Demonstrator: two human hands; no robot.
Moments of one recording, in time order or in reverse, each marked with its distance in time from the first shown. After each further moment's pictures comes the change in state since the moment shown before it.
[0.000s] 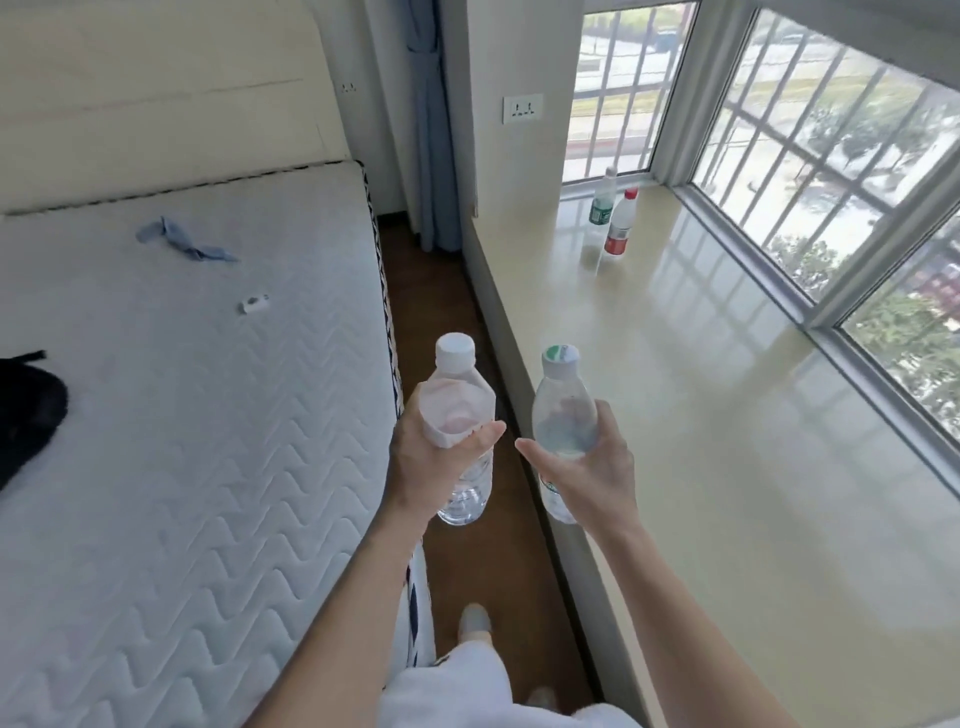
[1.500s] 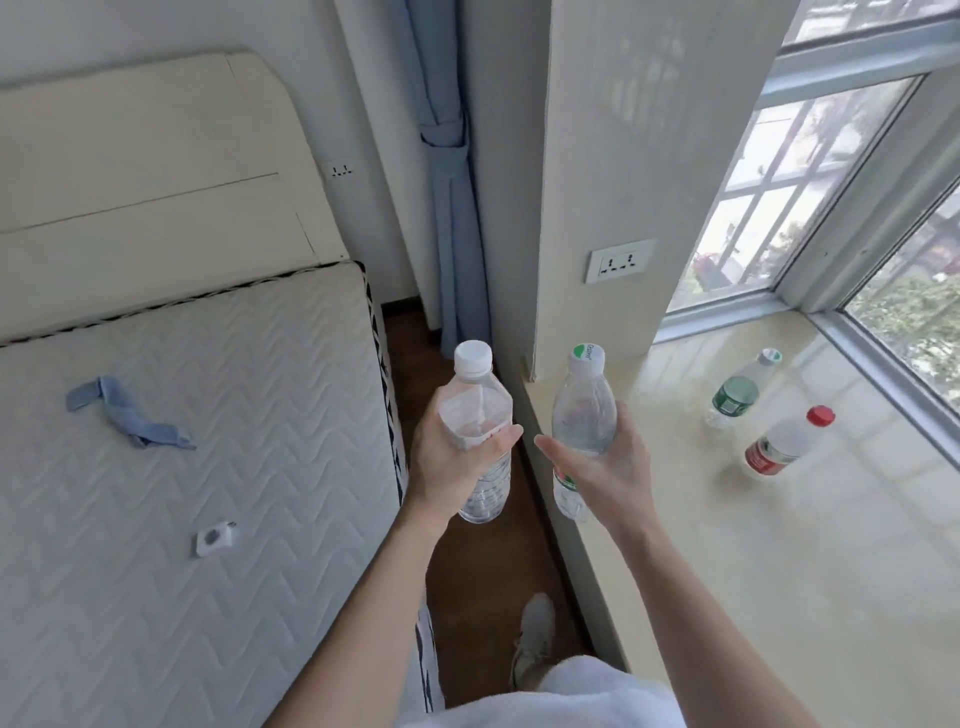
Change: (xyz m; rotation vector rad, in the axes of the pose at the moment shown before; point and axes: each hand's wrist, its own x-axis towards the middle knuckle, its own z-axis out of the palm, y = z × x) left_hand 0.725 -0.022 0.018 -0.099 -0.080 -0.011; right_hand 0.667 -0.057 0.272 0.057 0.017 0.066
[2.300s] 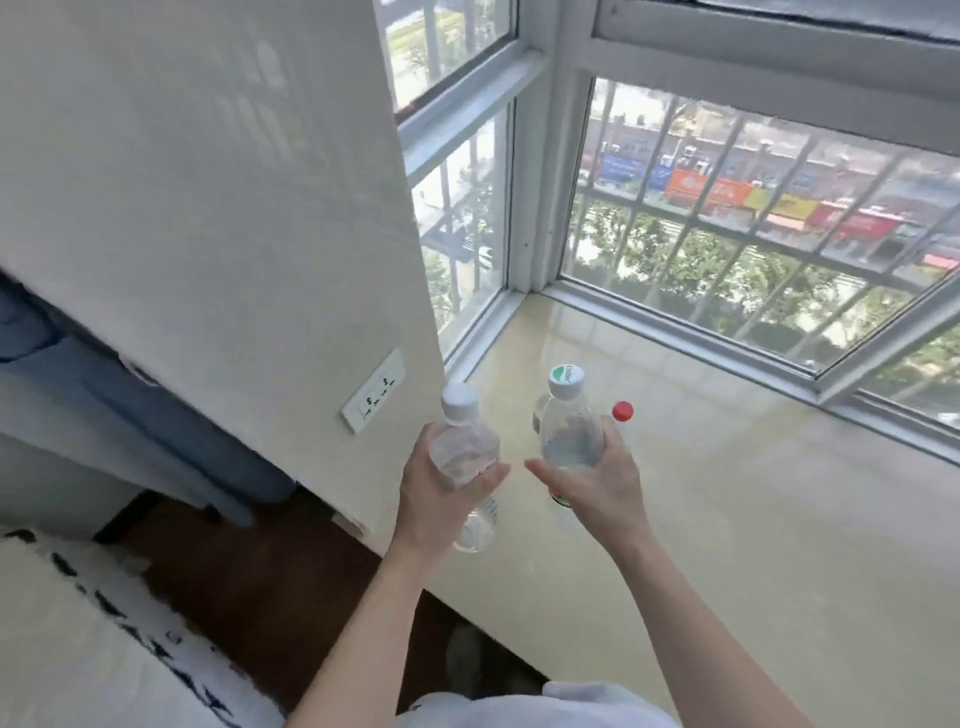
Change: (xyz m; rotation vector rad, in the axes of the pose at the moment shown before) left_hand 0.210 0.045 0.206 0.015 -0.723 0.034; right_hand 0.154 0.024 -0.111 0.045 0.627 0.356
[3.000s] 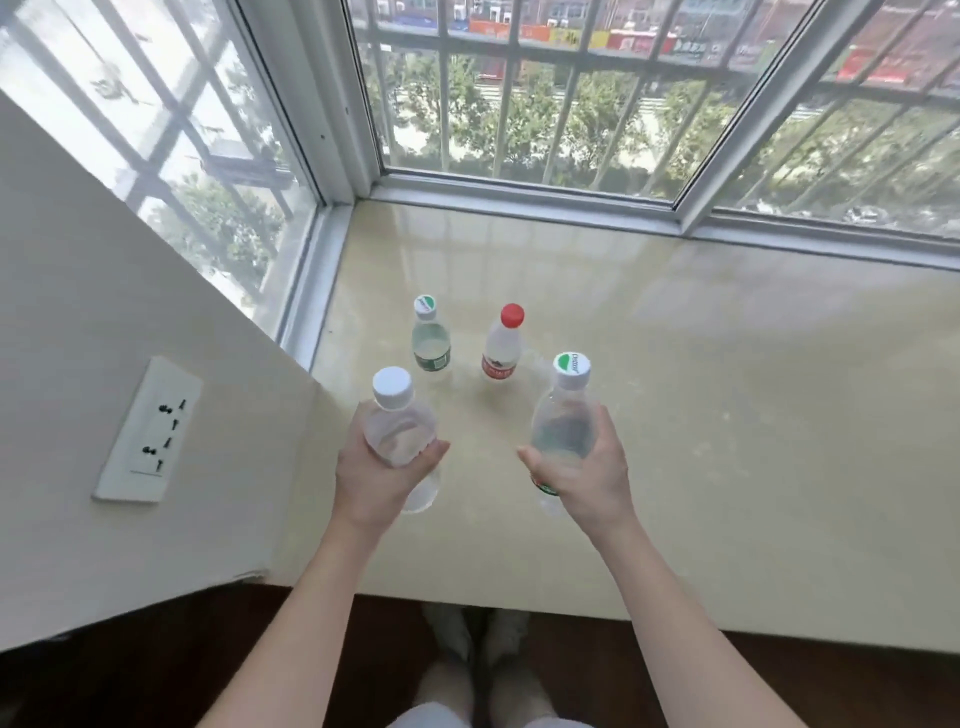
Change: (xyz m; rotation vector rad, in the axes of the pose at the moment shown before) left_hand 0.081 -0.093 0.059 0.119 -0.361 -0.122; right_hand -0.010 0.124 -0.009 0.134 0.408 0.271
